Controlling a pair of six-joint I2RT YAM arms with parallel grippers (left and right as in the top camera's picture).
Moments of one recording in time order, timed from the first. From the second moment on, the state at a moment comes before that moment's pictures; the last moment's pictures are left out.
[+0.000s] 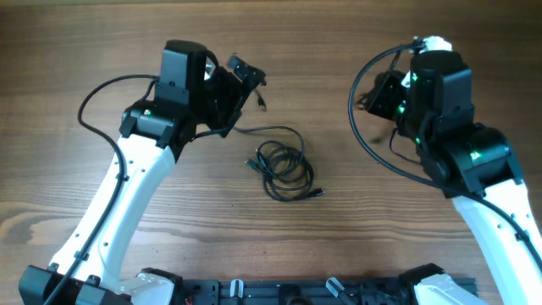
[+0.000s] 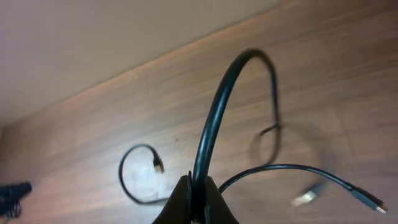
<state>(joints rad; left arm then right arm) -0.30 1.44 1.26 -0.61 0.37 -1.19 0.32 1.22 1.32 -0.74 0.12 0.60</state>
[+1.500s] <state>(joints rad) -0.30 1.44 1.26 -0.72 0.30 -1.11 -0.27 1.88 1.31 -0.48 0.16 0.53</state>
